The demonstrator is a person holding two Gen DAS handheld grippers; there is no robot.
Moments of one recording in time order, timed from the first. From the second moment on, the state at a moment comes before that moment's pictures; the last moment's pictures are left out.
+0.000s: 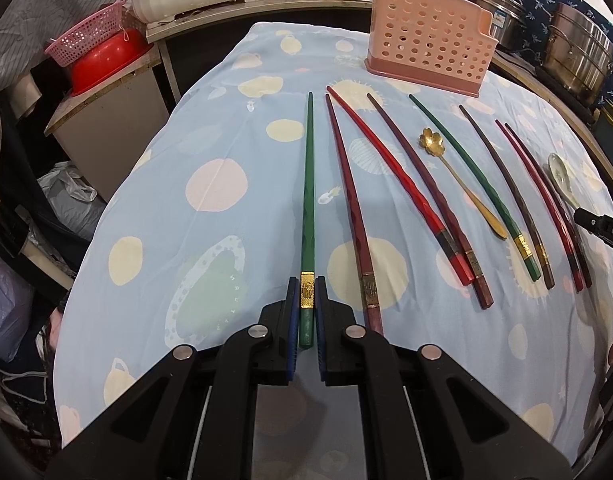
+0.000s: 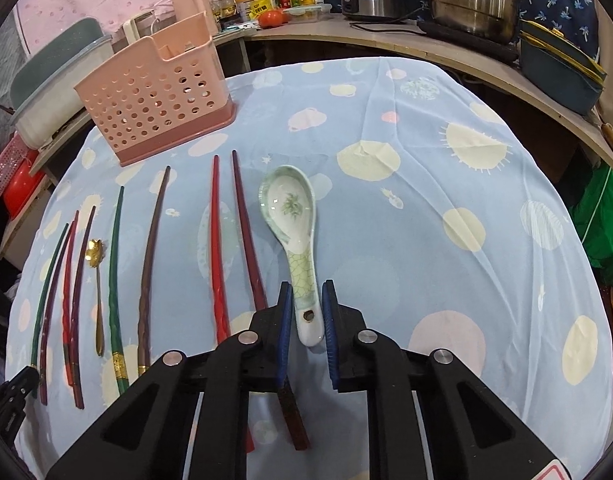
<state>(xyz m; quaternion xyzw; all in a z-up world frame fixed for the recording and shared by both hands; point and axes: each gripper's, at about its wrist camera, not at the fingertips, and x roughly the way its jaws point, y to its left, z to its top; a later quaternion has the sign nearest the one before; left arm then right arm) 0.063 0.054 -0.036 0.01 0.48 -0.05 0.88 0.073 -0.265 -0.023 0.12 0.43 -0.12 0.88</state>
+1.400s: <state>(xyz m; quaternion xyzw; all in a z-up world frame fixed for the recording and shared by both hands) 0.070 0.070 0.094 -0.04 0.37 -0.07 0.92 0.035 -0.237 0.079 0.15 0.36 -0.07 0.92</state>
